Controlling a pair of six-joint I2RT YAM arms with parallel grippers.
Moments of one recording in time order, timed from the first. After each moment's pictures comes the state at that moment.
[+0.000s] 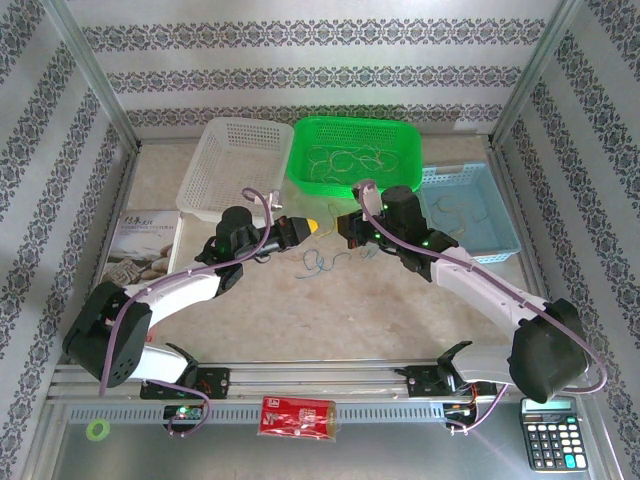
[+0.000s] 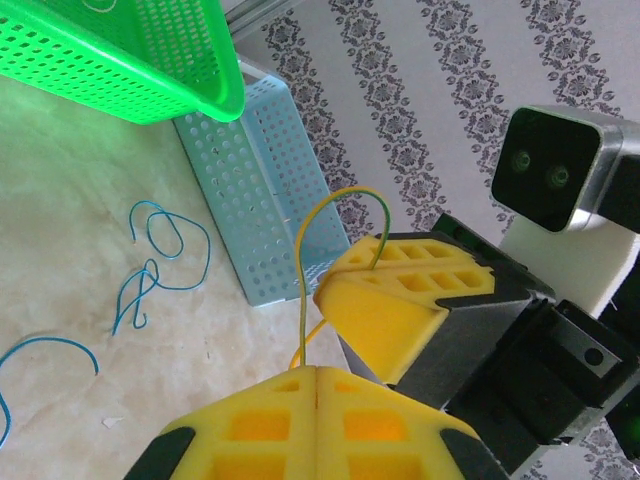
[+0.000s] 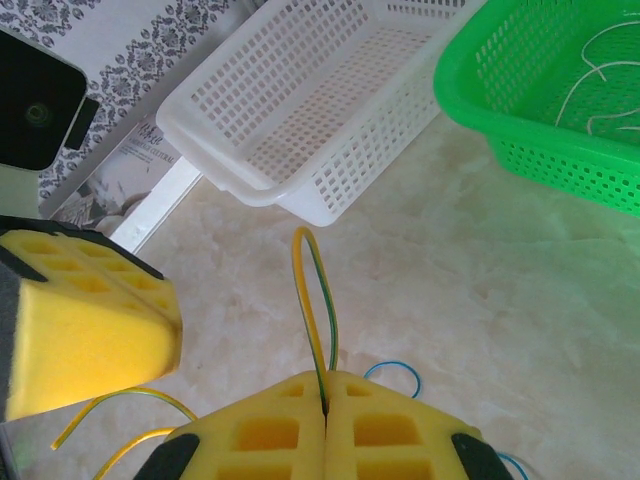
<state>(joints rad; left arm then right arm) -0.51 1.39 0.66 0.58 0.55 -1.01 0.53 1.28 0.87 -0.08 -0.36 0.31</state>
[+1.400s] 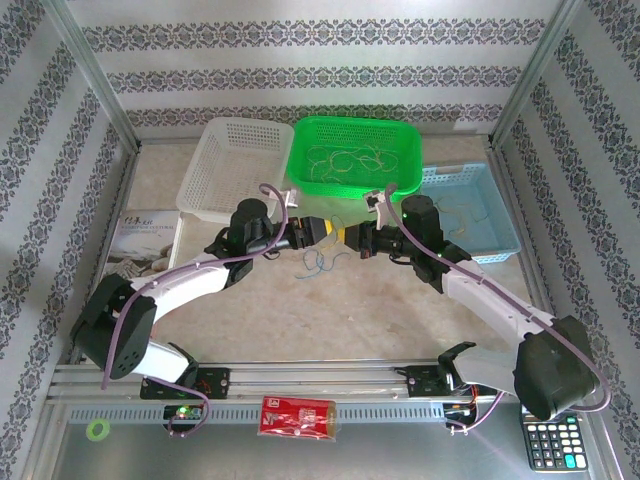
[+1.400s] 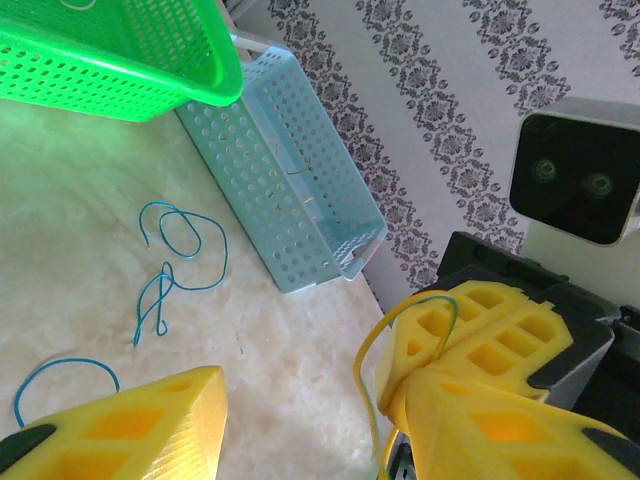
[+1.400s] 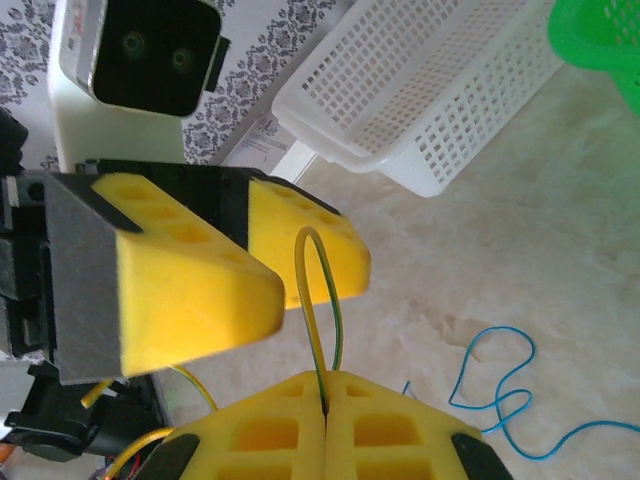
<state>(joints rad) -0.56 1.45 0.78 0.43 0.53 -0.81 0.43 1.19 0.72 0.05 -0.68 0.45</state>
